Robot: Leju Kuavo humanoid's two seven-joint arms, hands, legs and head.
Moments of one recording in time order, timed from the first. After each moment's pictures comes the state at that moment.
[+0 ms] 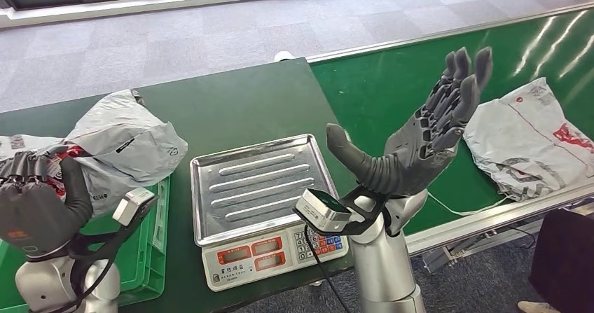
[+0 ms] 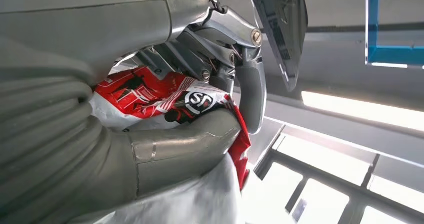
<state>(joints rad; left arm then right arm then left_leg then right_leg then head) -0.27 -0.29 0.07 -1.46 -1.41 0.70 -0.32 -0.22 0.34 -0.06 -1.90 1.06 -0.70 -0.64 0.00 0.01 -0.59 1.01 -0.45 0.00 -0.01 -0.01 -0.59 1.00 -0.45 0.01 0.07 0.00</state>
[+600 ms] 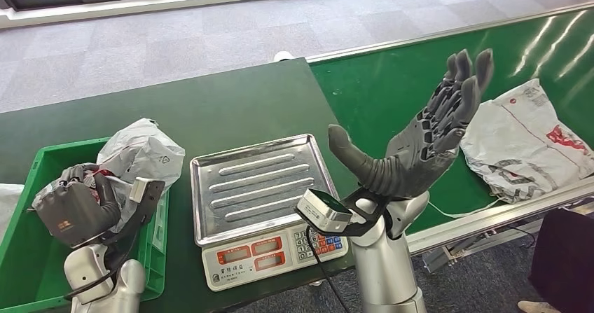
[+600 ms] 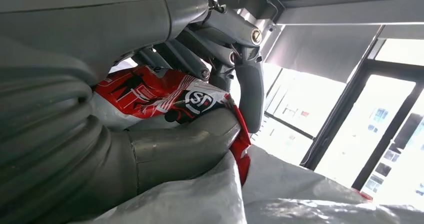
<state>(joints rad) -0.35 -0.24 0.11 -1.03 -1.48 0.70 0.01 -0.20 0.34 -0.07 -1.91 1.08 -0.70 -0.61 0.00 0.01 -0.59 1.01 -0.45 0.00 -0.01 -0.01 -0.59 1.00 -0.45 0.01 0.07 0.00</state>
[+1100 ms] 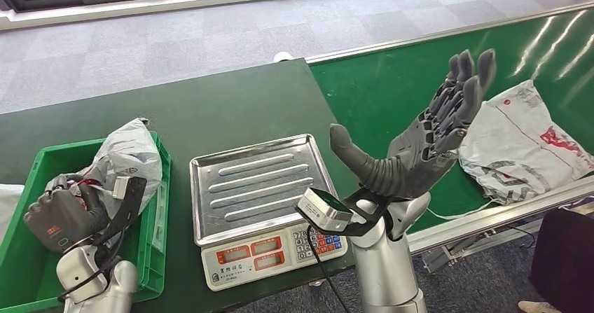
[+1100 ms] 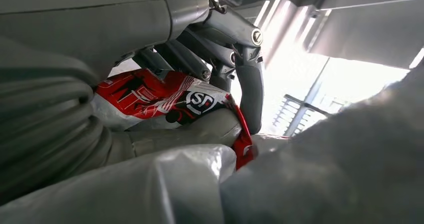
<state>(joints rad) -0.39 -0.19 0.17 -0.94 -1.49 0.70 0.16 -0.20 0.34 -0.07 -1.92 1.10 -0.70 -0.59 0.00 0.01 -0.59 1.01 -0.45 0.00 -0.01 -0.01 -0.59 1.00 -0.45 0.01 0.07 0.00</state>
